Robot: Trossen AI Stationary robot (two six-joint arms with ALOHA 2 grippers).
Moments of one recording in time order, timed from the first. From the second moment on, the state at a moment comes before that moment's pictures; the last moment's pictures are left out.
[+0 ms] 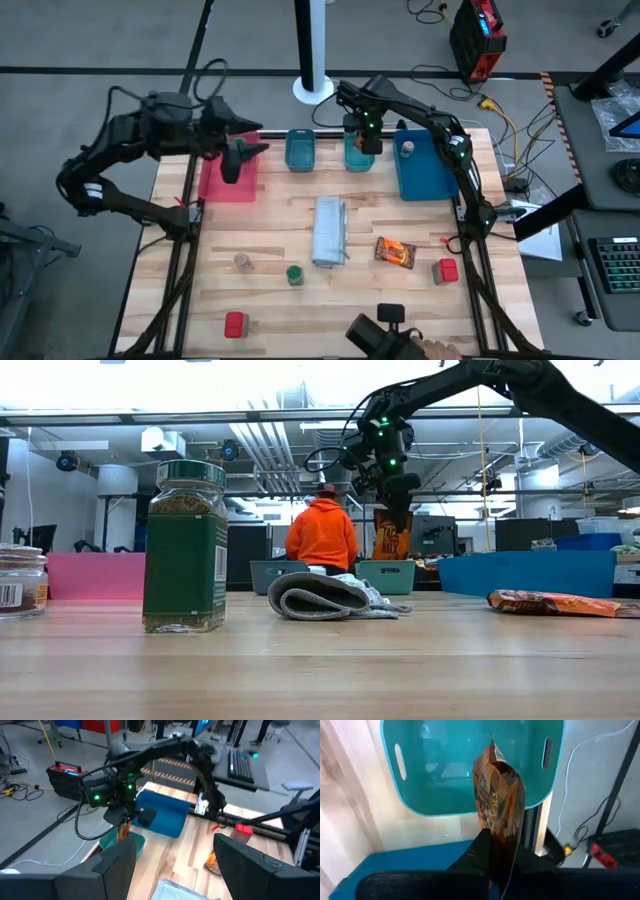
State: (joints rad) left arm 0.16 1.18 1.74 -0.90 -0.15 -0.16; right arm -0.66 2.24 2.20 -1.51 0.14 -0.62
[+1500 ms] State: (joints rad) left arm 0.16 1.19 1.74 -0.90 -0.17 -0.19; right arm -0.69 2.32 2.20 -1.36 0.21 -0.71
